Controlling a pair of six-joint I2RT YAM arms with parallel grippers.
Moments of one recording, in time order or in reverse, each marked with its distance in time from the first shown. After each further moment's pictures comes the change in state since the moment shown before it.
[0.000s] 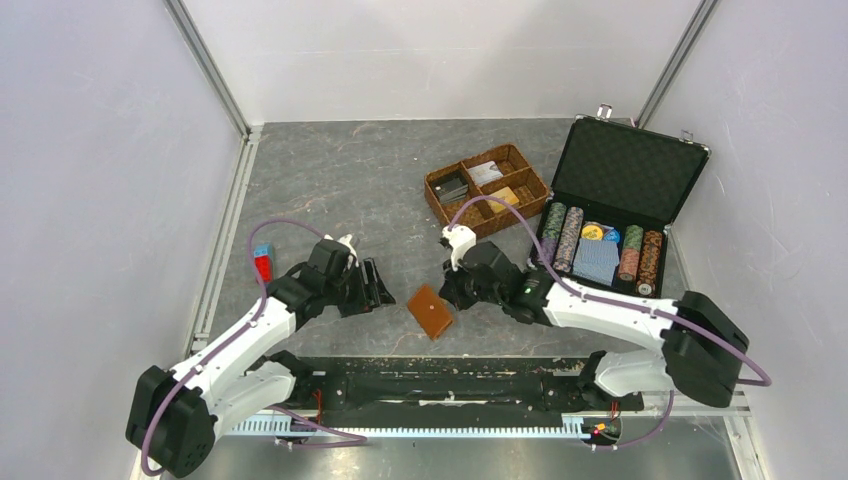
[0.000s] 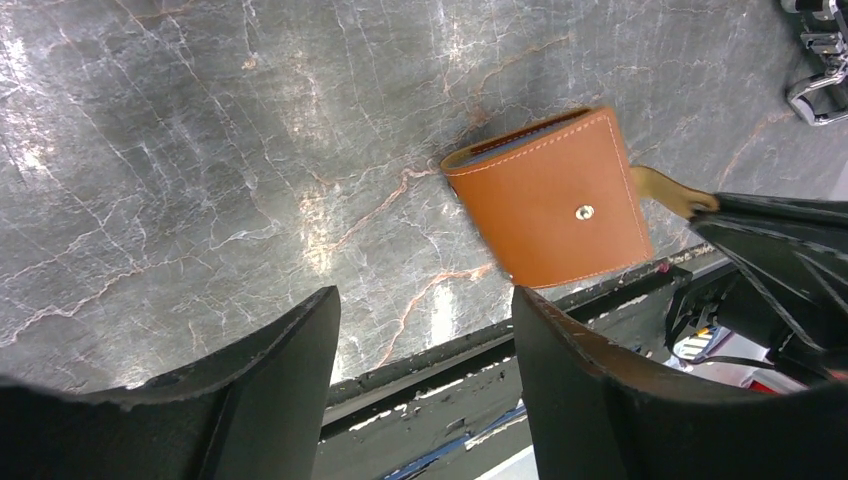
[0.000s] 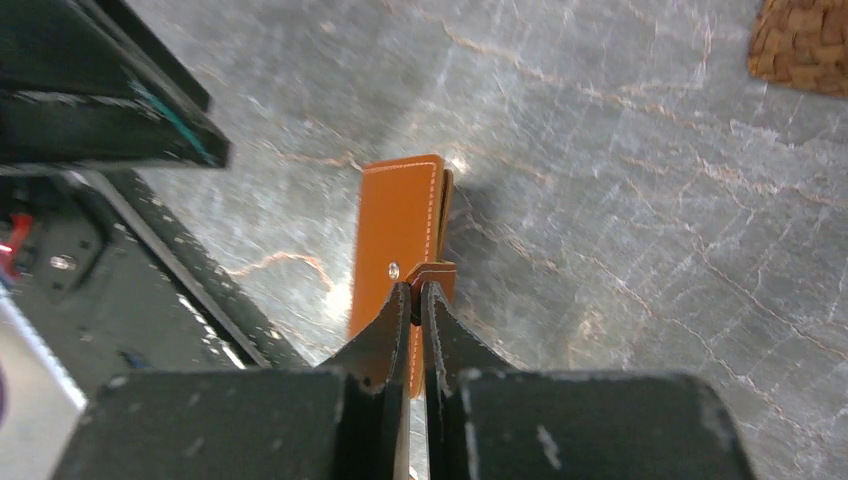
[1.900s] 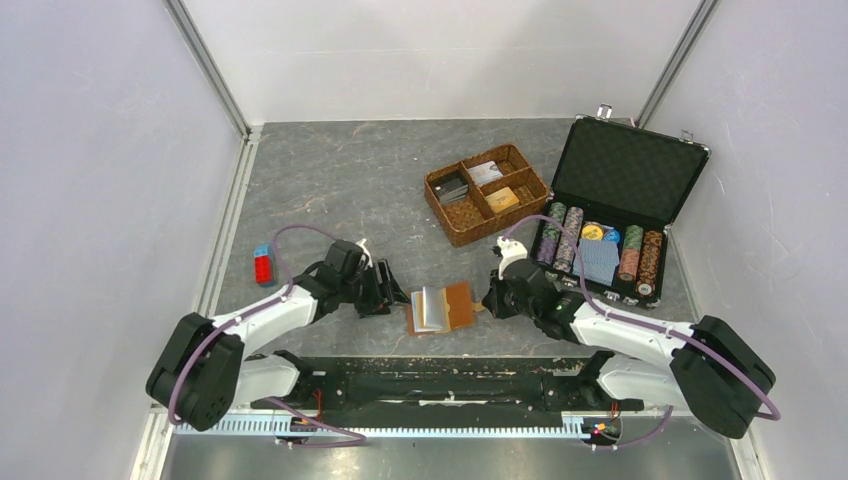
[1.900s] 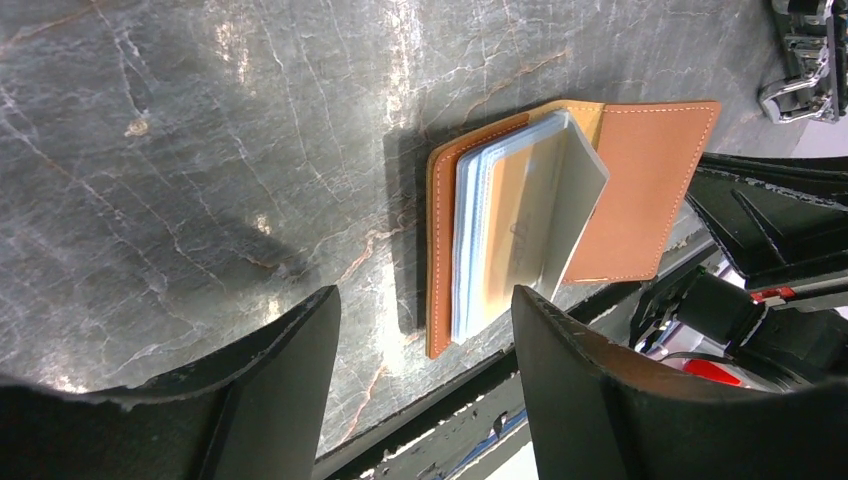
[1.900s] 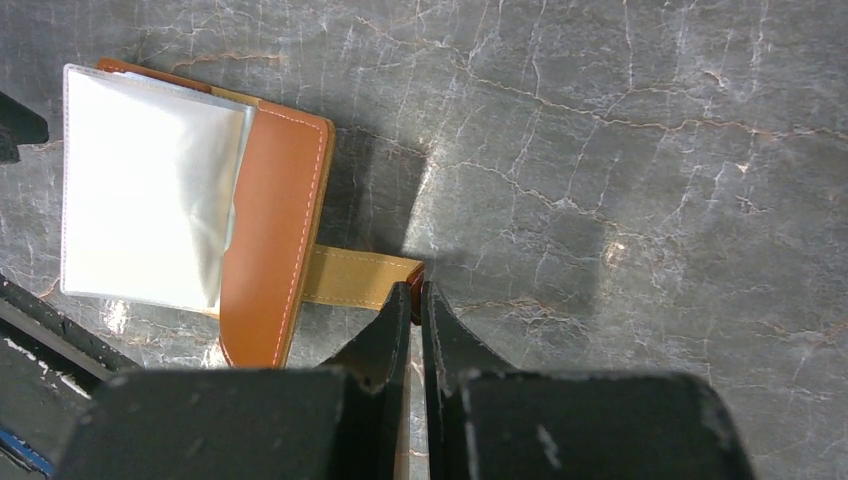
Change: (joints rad) left arm 0.000 0.247 -0.084 0.336 0.132 -0.077; right arm -0.191 -0.188 -0.330 0.092 0.048 0.138
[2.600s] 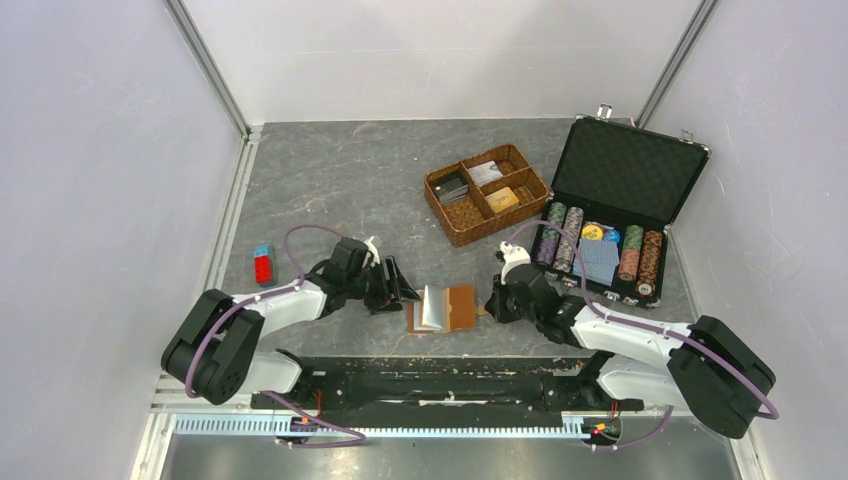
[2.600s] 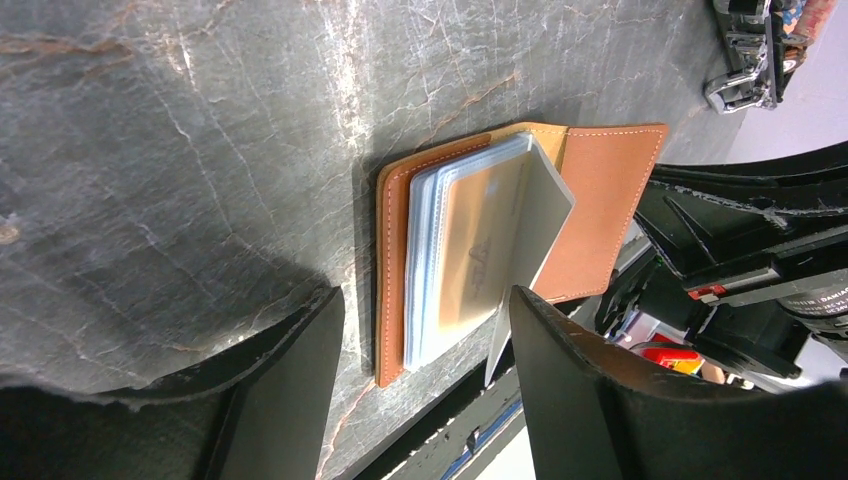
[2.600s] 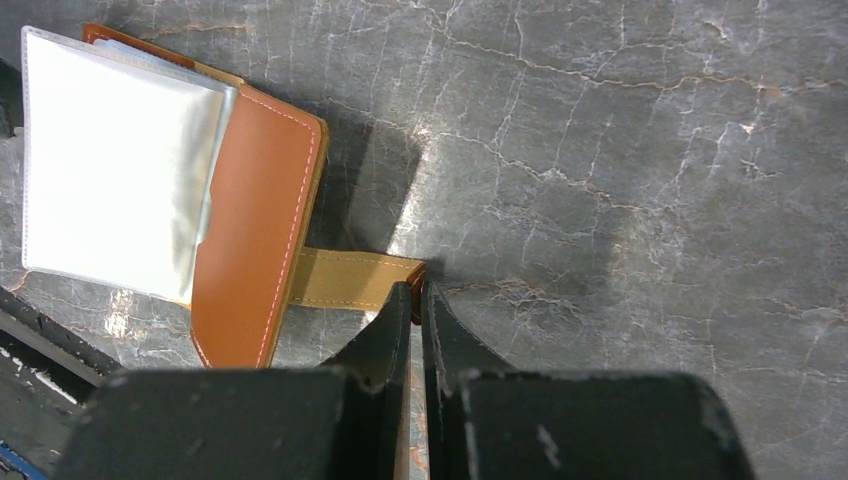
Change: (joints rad) left arm -0.001 0.143 -0.015 0.214 0.092 -0.038; right arm 0.000 0.000 -0.045 0.026 0.000 0.016
